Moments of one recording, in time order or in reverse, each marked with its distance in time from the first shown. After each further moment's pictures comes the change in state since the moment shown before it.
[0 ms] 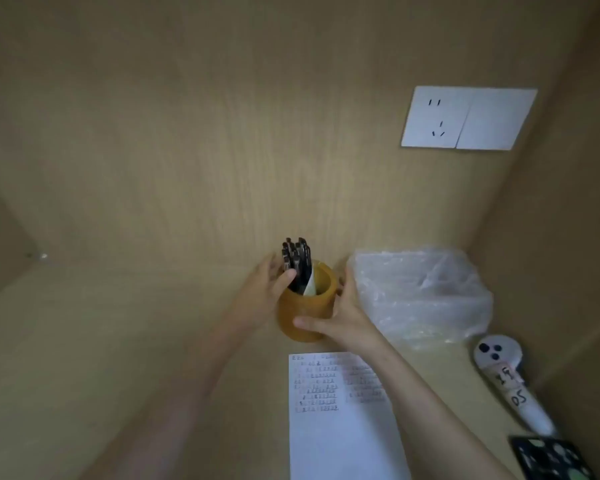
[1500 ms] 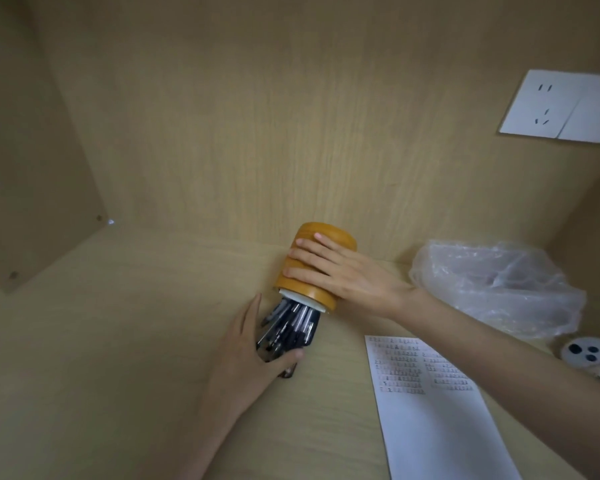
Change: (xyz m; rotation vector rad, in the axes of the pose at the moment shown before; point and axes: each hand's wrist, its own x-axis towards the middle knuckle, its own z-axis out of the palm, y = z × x) left_hand -0.111 -0.141 -0.066 0.242 0.212 -0.045; right_hand 0.030 -0.064 0.080 -1.484 -0.208 -1.227
